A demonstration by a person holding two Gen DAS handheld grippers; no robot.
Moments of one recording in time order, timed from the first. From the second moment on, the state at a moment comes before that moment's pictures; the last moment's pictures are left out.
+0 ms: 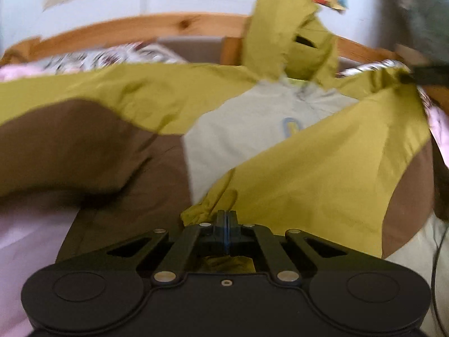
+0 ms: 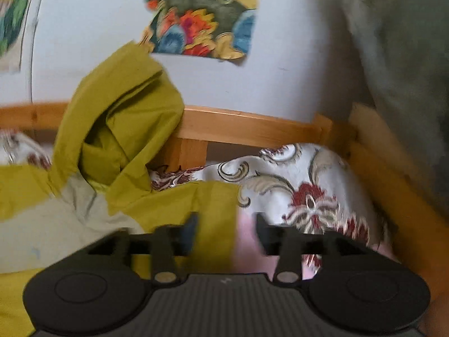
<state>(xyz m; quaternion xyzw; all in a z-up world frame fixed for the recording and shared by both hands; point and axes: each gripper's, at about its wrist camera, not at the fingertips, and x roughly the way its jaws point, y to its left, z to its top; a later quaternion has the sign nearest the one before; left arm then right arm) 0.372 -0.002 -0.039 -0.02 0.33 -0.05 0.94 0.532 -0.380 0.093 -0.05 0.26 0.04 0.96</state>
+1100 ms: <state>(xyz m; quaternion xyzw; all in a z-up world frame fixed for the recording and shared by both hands) 0.349 0.010 -0.038 -0.04 0.33 0.01 0.94 0.463 -0.425 0.057 0.00 0.28 0.09 0.96</state>
